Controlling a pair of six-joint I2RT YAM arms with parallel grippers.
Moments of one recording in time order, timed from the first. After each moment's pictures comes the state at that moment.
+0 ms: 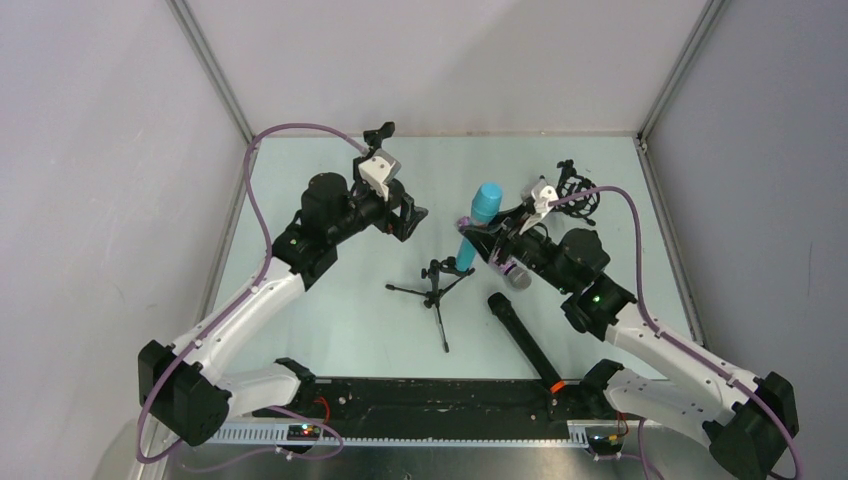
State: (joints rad) left arm -0.53 1.15 0.99 -0.05 0.25 0.05; right arm 0.71 0.91 0.69 0.34 -0.15 0.22
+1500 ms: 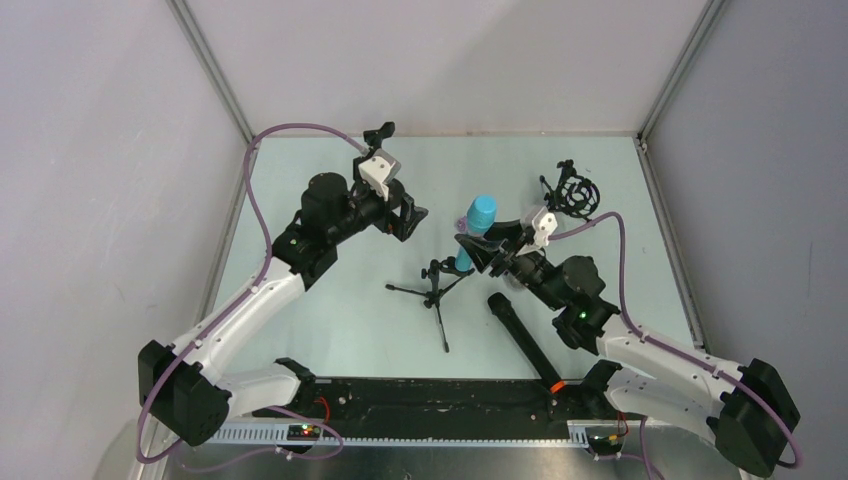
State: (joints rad) left arm -0.53 1.15 0.99 -0.05 0.25 0.05; right arm 0.81 0.94 0.51 0.69 -0.06 0.10
